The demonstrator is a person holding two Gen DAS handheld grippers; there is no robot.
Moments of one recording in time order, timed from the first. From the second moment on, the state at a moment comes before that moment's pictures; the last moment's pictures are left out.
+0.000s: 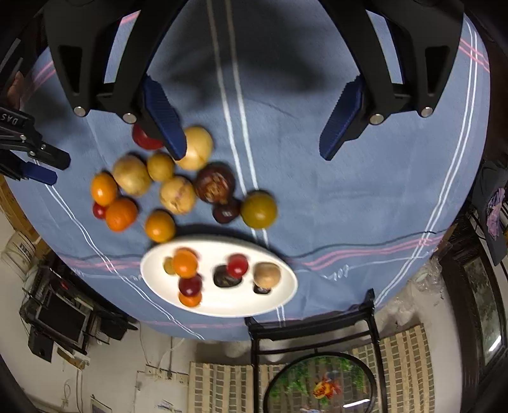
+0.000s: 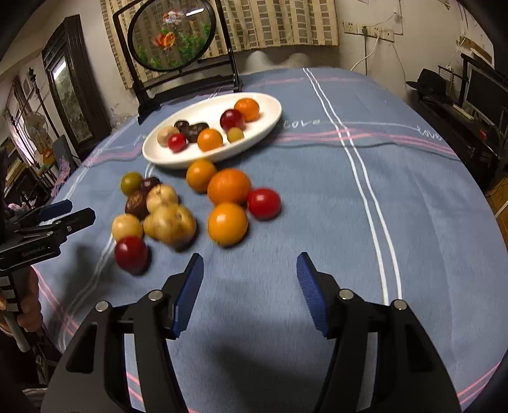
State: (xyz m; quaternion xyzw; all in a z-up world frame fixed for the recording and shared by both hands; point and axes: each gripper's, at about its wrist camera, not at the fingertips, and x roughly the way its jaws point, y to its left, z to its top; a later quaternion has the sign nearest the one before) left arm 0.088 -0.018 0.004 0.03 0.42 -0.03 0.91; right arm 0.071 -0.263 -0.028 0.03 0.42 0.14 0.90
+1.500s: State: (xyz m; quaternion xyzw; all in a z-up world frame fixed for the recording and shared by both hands) left arm 0.079 -0.051 -0.017 0.01 0.45 -0.08 0.89; right arm 0.071 -0.242 -0.036 -0.01 0.43 0.16 0.89
